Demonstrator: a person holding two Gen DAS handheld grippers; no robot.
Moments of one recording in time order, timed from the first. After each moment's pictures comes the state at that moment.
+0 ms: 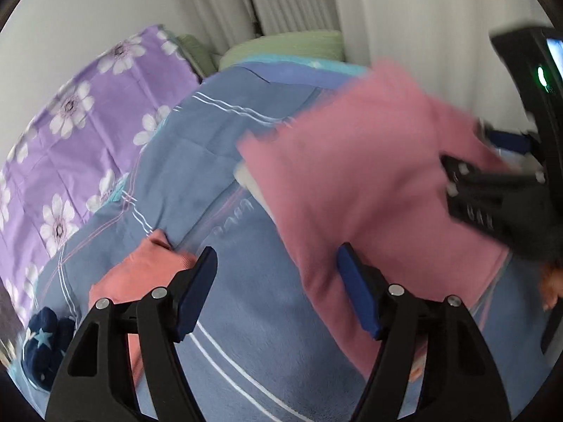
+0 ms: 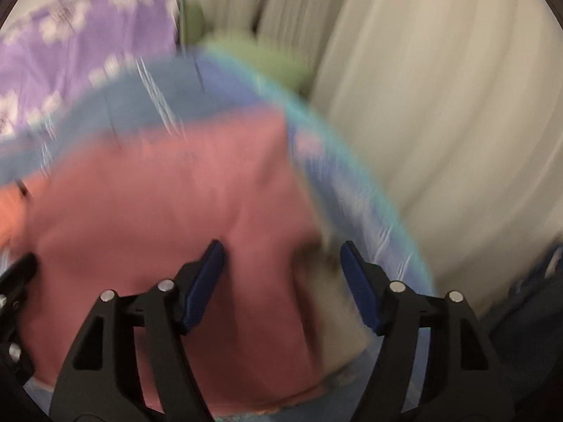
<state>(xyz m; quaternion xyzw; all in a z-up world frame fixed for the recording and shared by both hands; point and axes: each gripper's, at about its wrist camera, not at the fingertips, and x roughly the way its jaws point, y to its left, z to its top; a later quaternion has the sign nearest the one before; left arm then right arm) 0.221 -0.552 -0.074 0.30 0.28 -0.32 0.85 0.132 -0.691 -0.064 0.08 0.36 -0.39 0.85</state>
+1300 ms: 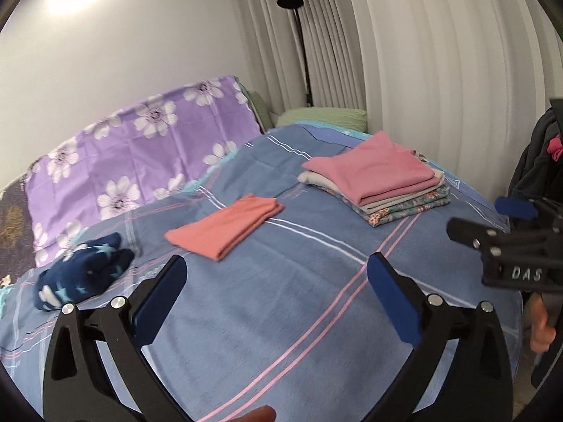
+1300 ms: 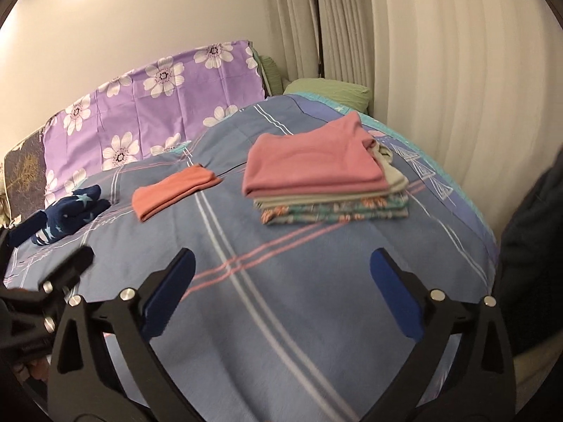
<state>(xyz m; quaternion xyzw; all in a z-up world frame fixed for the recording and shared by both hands) 0.050 -0.318 0.003 0.18 0.19 -0.29 0.92 -0.056 -0.488 0.007 0.13 0.27 -0.23 0.93</state>
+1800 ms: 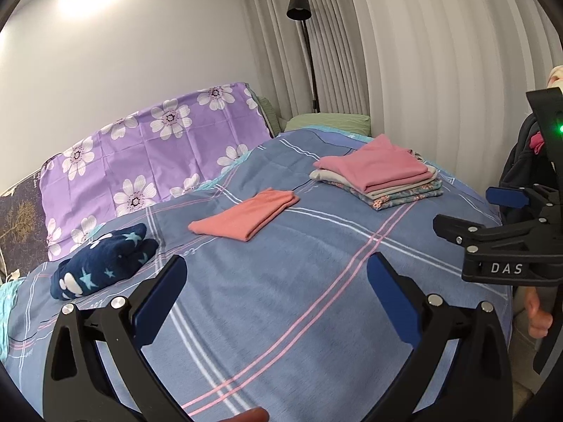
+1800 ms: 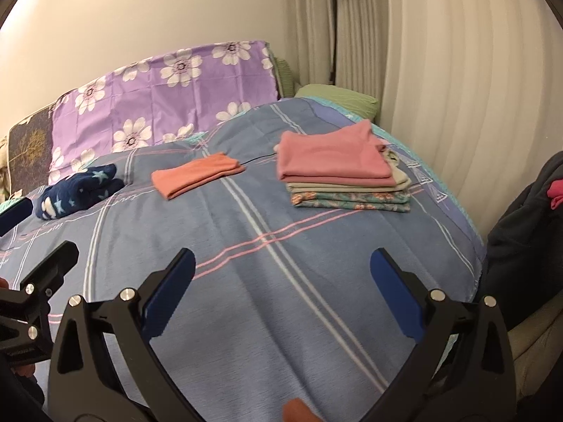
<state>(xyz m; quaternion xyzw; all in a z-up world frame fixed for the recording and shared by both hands) 0.016 -0.246 0.016 0.17 0.18 -0.29 0.92 -0.070 -0.417 0.024 0.08 0.28 -0.22 0.93</state>
